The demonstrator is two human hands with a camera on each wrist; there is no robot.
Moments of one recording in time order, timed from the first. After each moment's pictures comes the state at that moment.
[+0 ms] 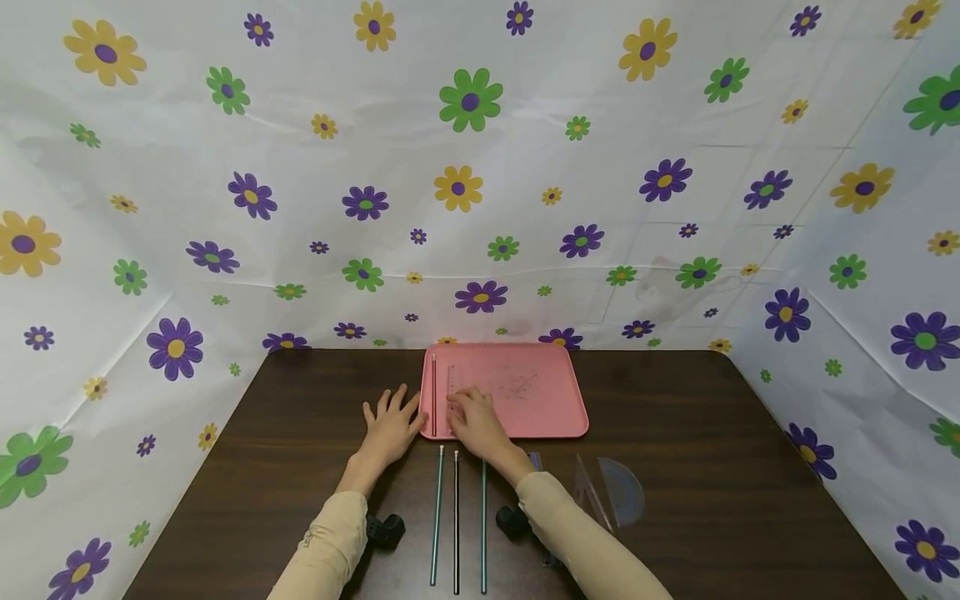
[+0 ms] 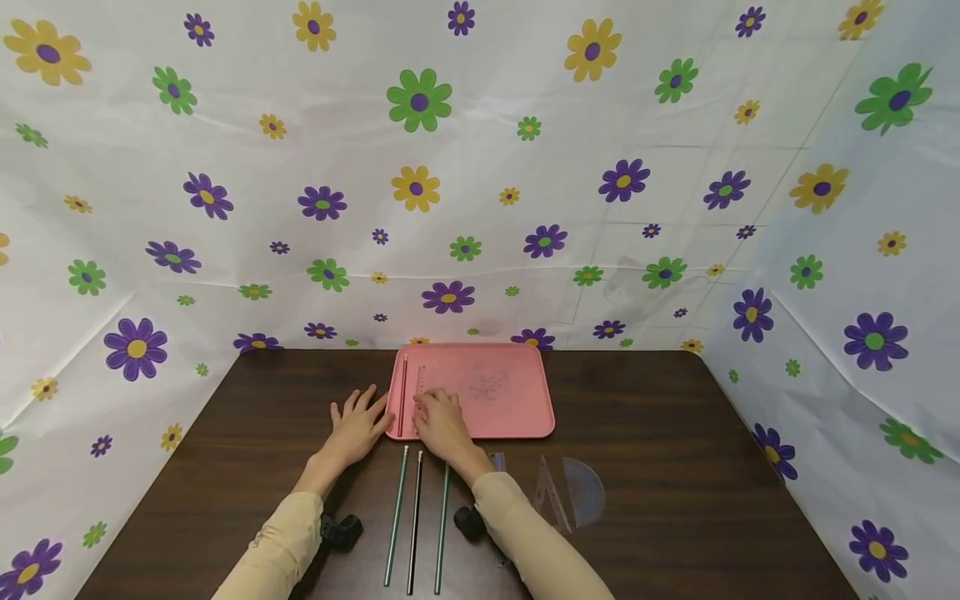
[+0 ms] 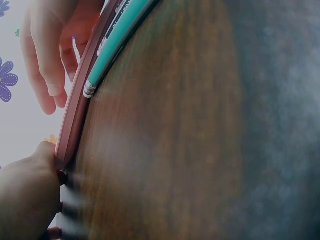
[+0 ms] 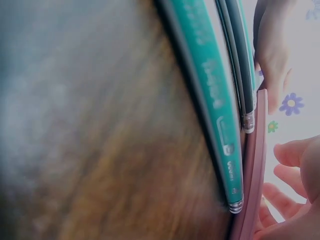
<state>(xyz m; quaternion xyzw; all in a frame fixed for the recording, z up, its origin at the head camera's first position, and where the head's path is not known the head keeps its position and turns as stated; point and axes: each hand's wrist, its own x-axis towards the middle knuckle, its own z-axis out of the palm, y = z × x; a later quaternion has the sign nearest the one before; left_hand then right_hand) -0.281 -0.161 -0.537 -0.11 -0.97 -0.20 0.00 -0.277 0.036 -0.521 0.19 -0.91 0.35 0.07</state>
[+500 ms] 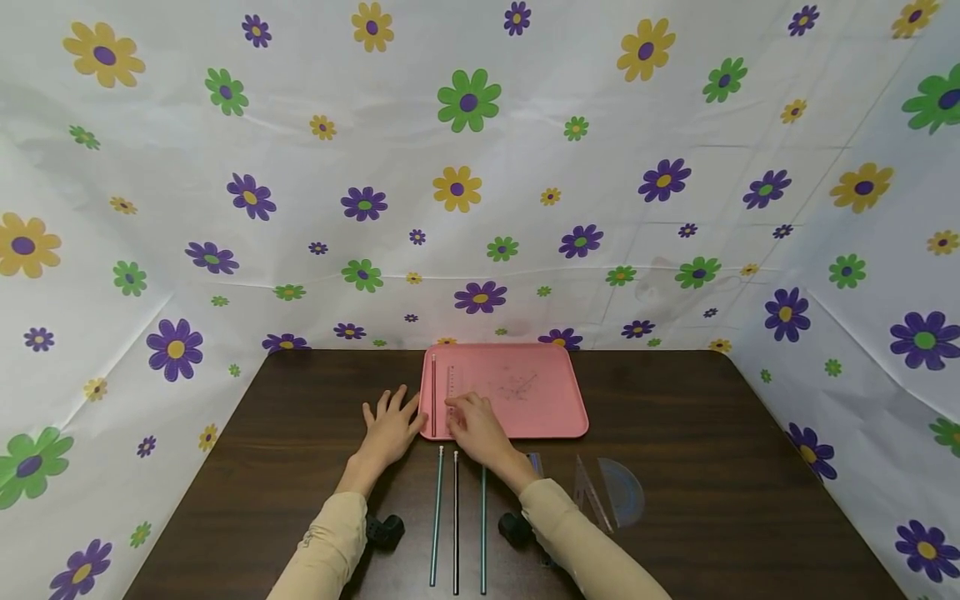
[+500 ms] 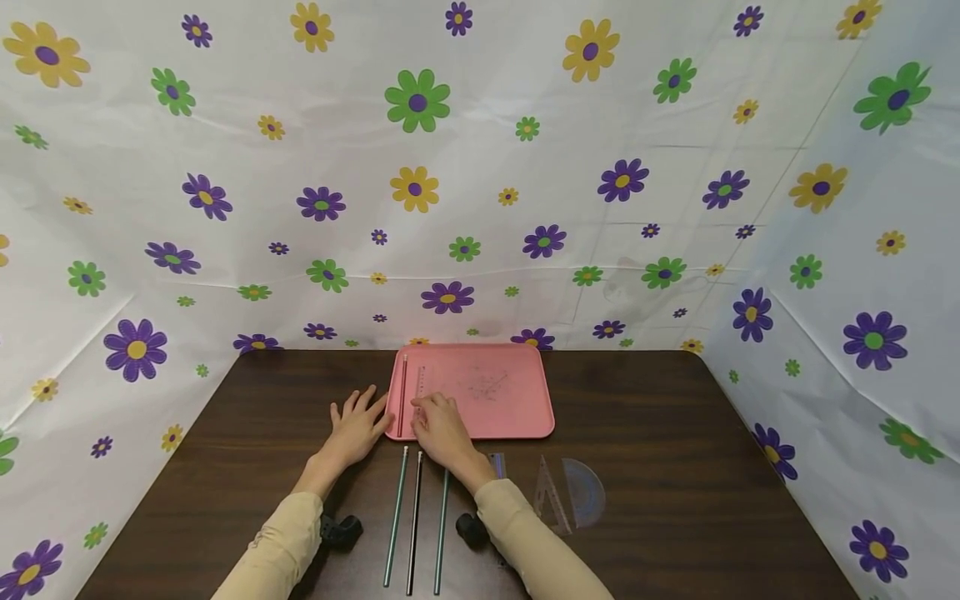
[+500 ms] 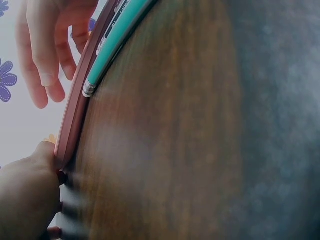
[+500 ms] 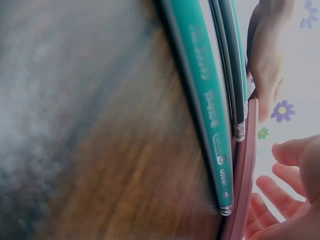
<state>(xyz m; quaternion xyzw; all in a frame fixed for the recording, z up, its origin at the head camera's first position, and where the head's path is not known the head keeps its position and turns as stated) -0.282 -0.160 -0.539 -0.11 -0.97 -0.20 0.00 -0.267 0.040 -0.518 0.21 -0.91 0.34 0.09</state>
